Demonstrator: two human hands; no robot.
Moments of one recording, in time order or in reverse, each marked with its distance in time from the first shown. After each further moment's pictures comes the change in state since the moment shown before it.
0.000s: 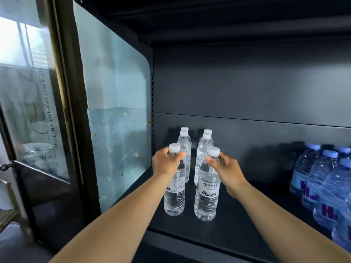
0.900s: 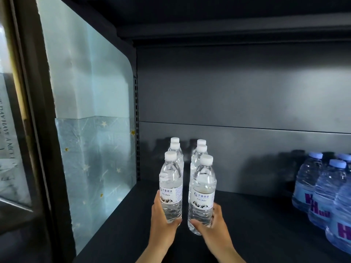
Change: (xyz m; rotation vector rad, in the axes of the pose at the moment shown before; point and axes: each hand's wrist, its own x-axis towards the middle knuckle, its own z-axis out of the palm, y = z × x) left_hand -0.003 -0.148 0.061 -0.171 -0.219 0.050; right_hand -0.004 0.124 0.036 -0.142 0.077 0.115
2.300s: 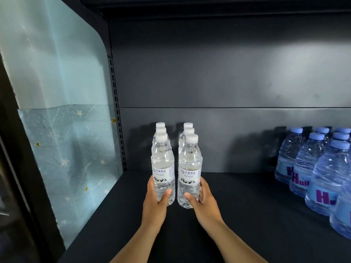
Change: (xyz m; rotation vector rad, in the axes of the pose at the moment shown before) left_hand 0.013 0.015 0.002 0.047 -0.053 -0.044; right_hand 0.018 0.009 0.007 -0.005 0.017 0.016
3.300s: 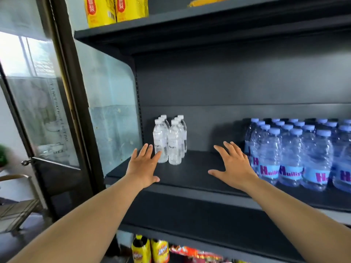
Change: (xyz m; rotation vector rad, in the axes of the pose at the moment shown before) left_hand -0.218 0.193 -0.015 1.575 -0.147 0.133; right_hand -0.181 -0.096 -0.234 -1.005 -0.062 -0.401
